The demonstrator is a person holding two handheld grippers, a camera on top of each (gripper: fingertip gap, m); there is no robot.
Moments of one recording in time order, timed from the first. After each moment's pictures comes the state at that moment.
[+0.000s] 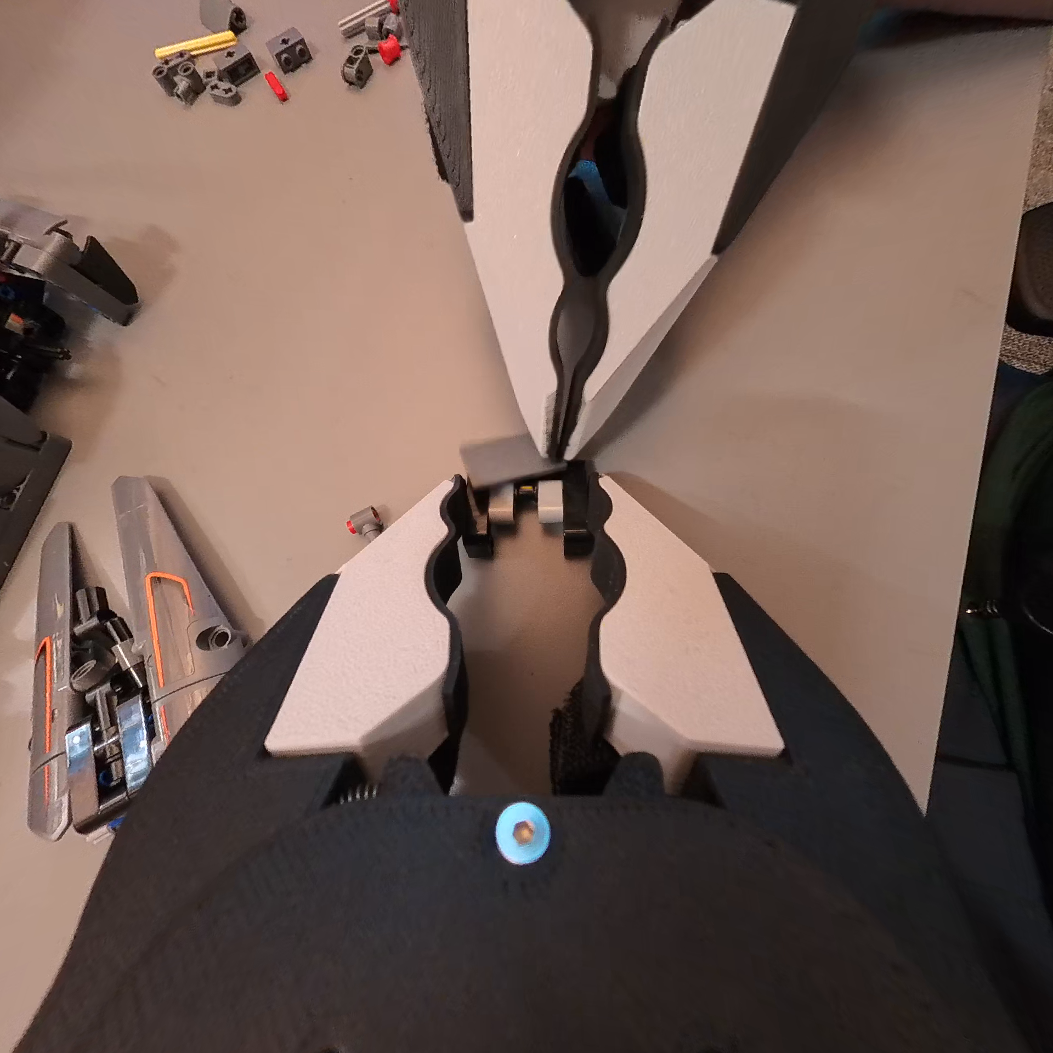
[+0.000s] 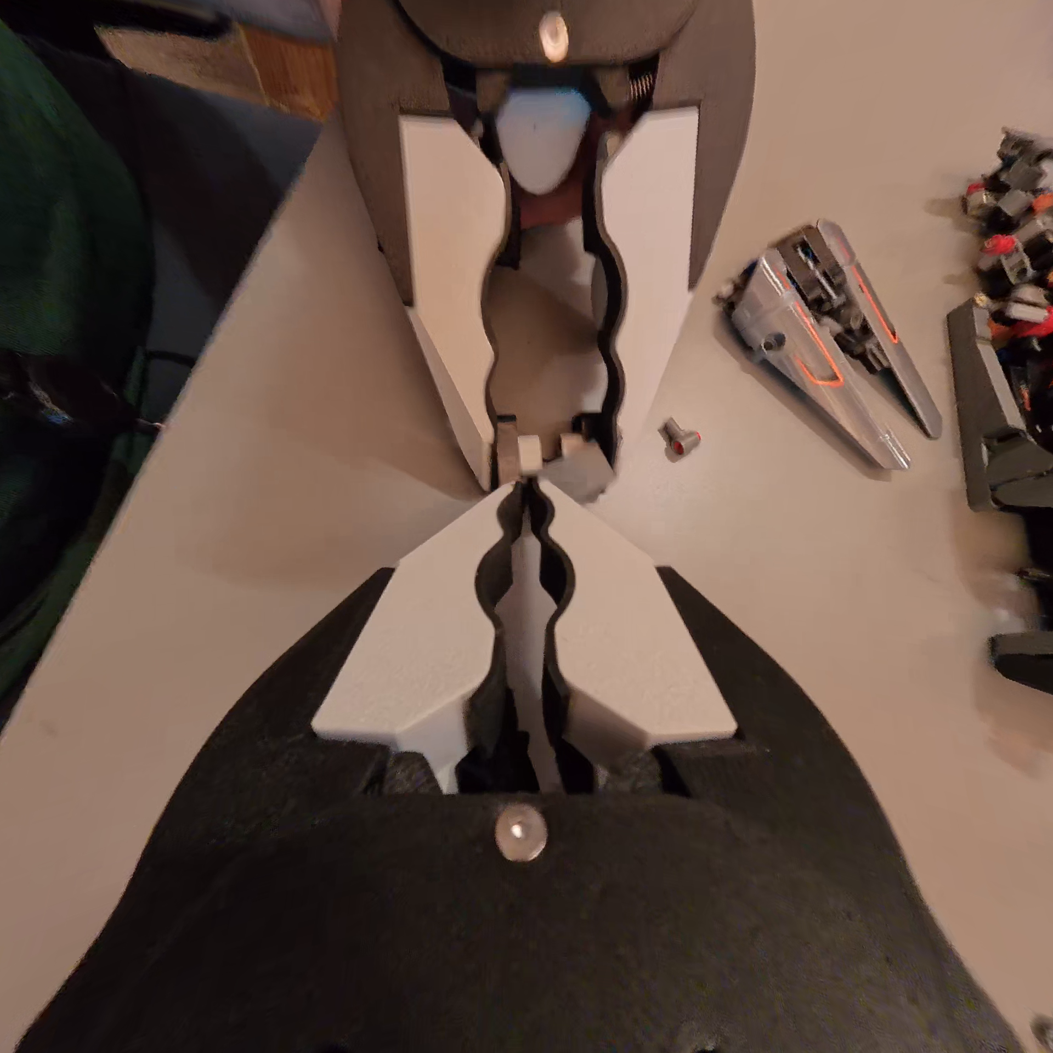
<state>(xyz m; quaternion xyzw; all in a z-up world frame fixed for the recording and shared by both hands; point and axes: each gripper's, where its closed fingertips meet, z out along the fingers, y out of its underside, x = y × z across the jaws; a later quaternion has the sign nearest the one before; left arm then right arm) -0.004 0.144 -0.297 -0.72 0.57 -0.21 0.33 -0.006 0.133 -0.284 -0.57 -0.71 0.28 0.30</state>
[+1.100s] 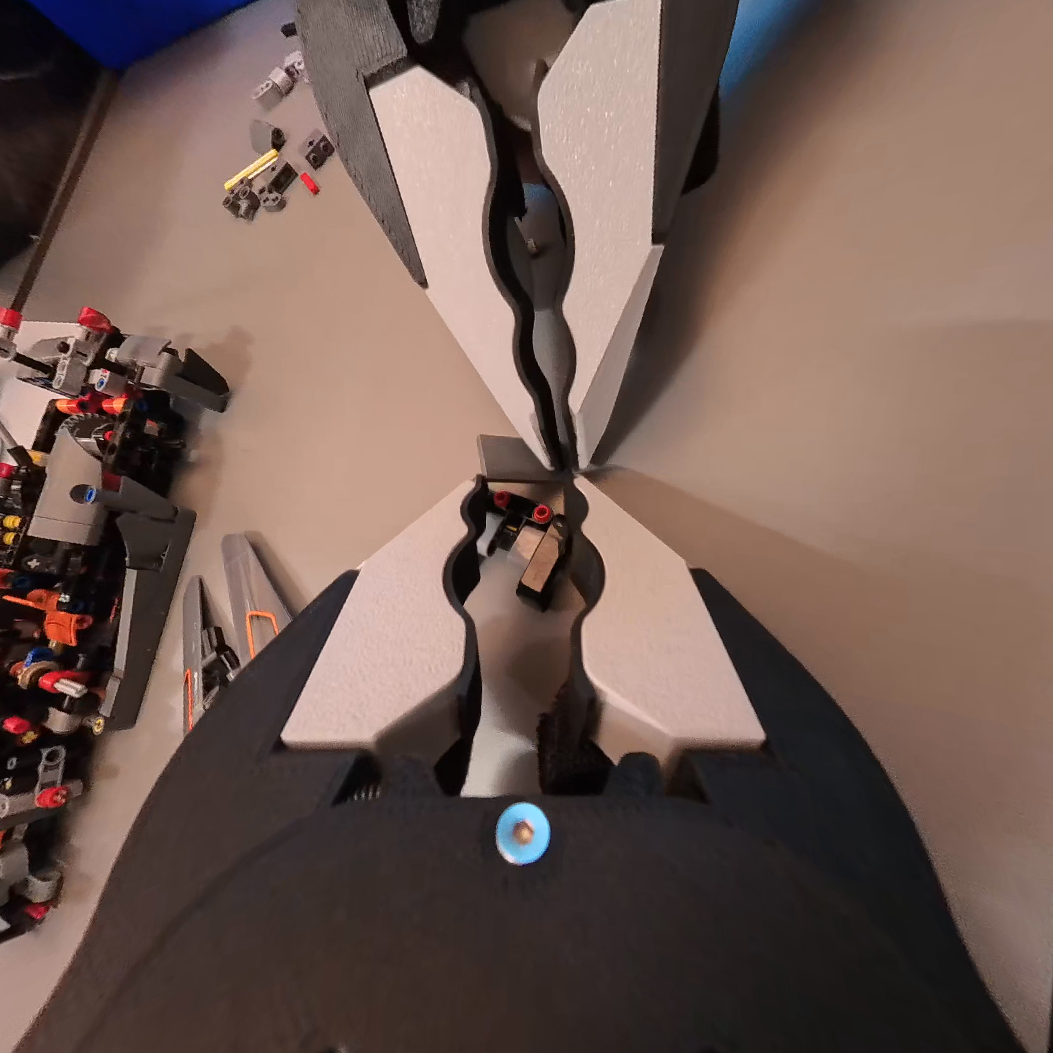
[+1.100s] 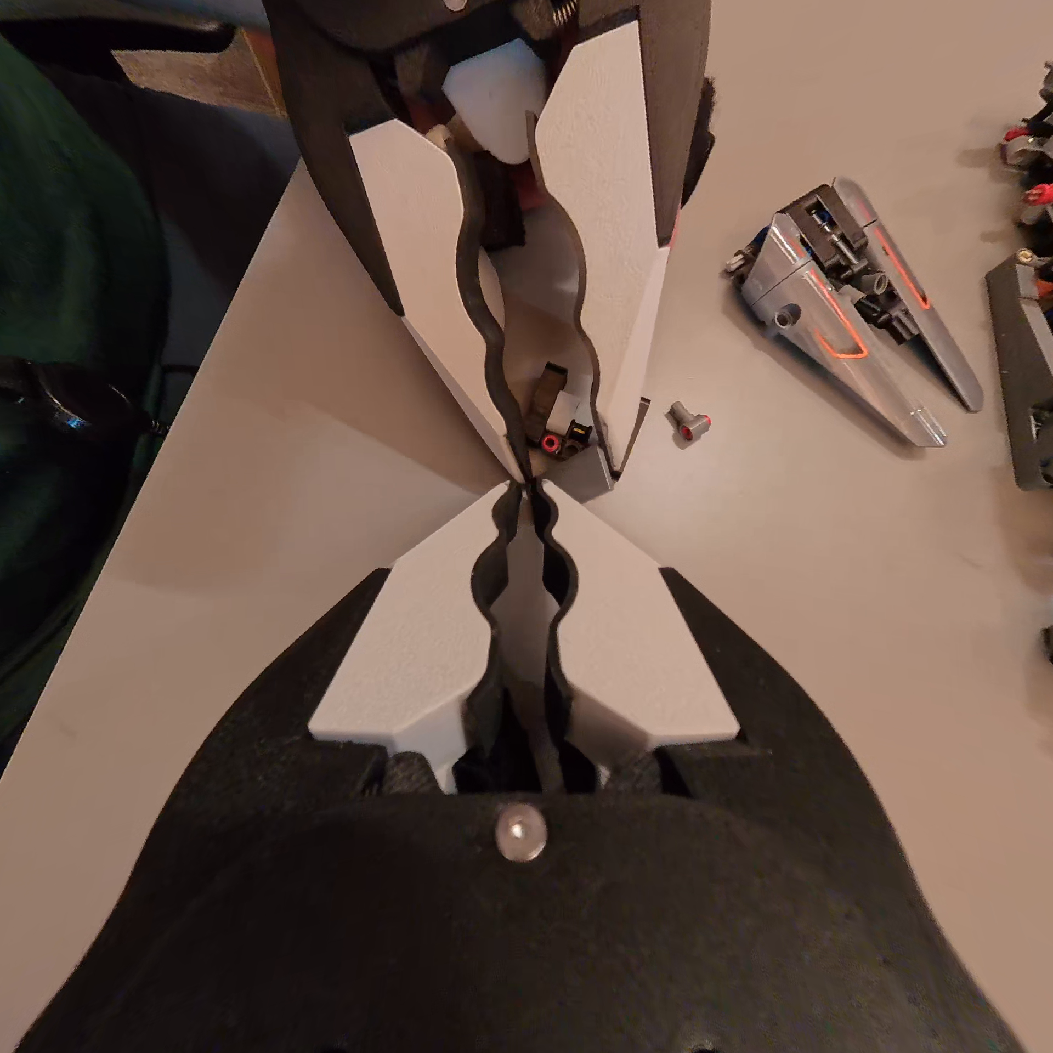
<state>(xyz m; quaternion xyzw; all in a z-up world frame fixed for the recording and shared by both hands) -0.003 0.151 -0.292 -0.66 0.63 -0.12 0.40 -0.006 0.134 -0.291 -0.58 -0.70 0.30 0.28</state>
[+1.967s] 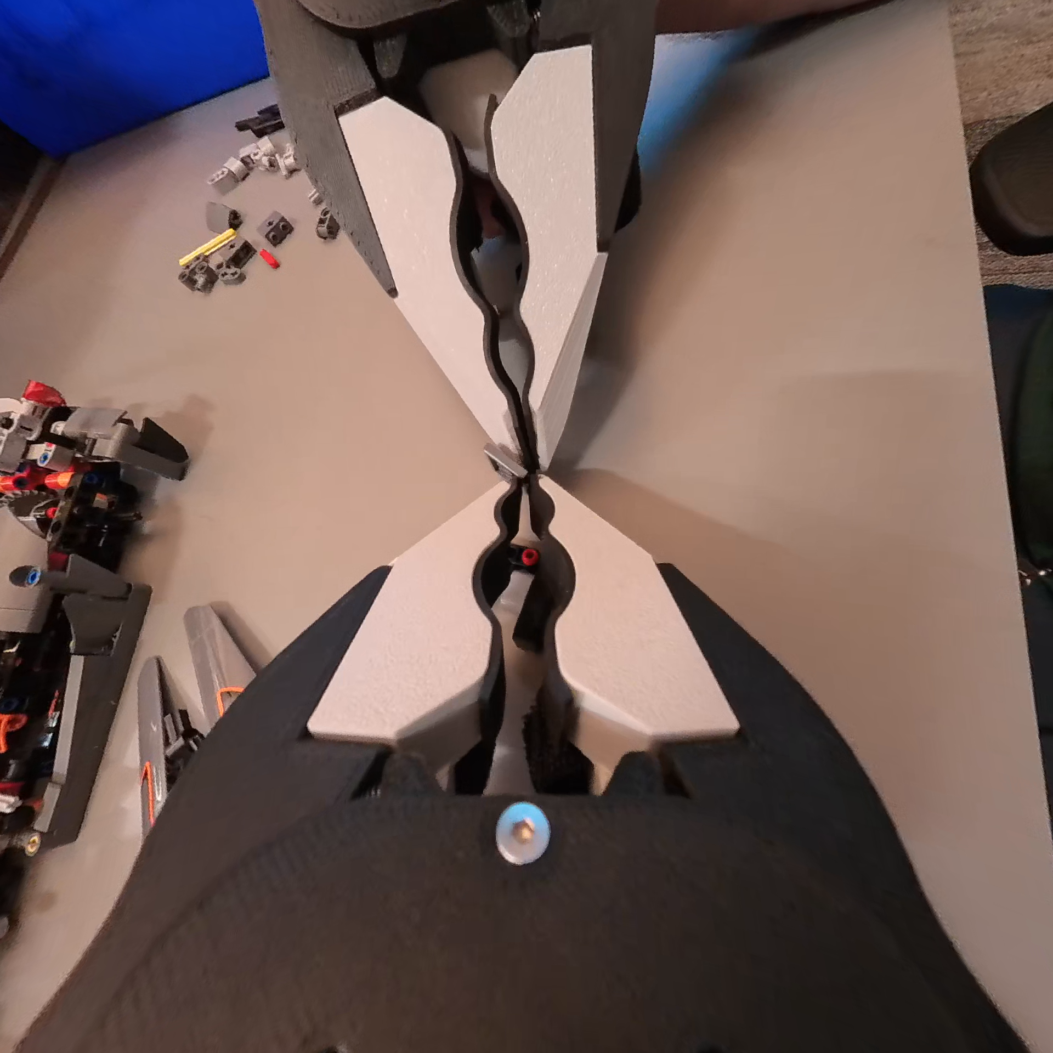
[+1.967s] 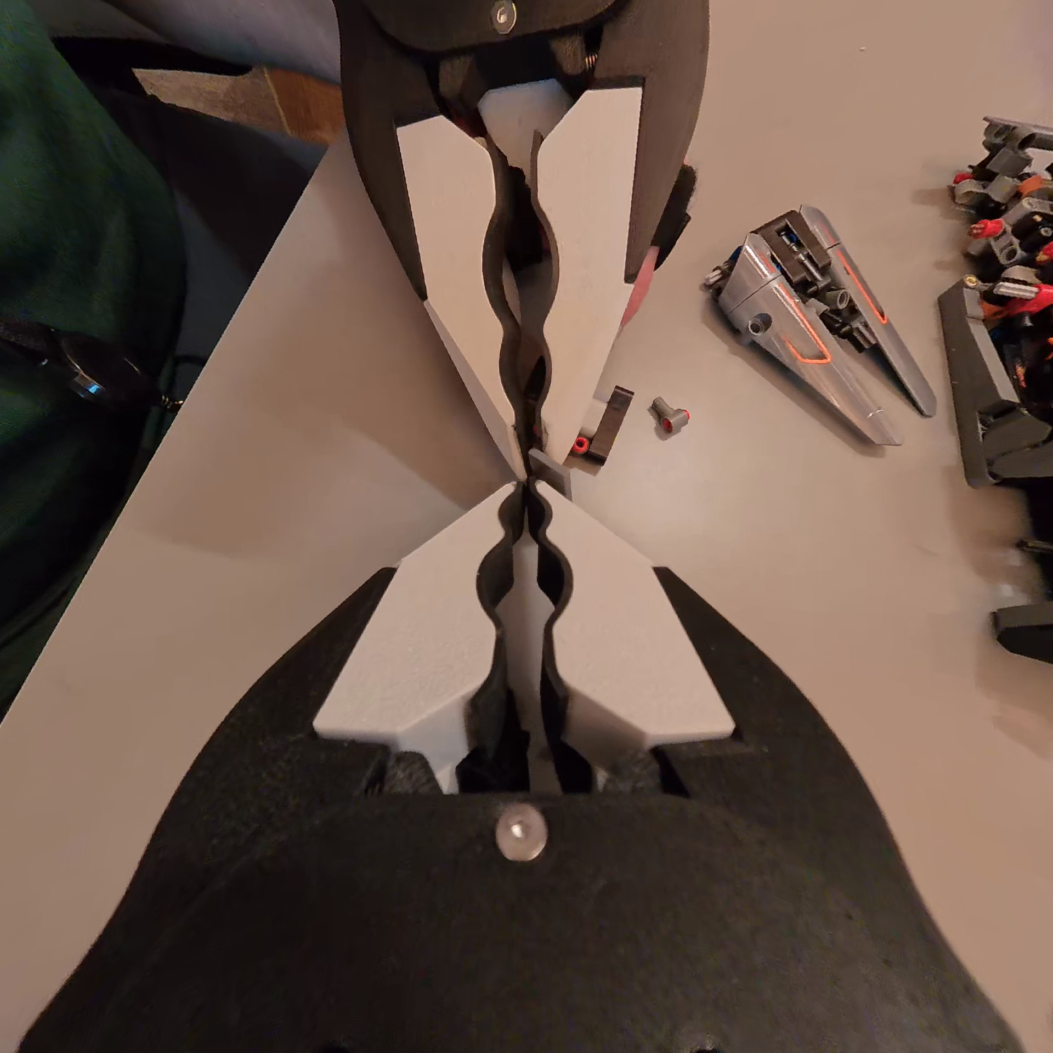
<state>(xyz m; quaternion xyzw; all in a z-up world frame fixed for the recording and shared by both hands) 0.012 0.143 -0.285 -0.63 0.65 -0.19 0.39 0.005 0.138 -0.282 -0.57 -0.70 0.31 0.30</state>
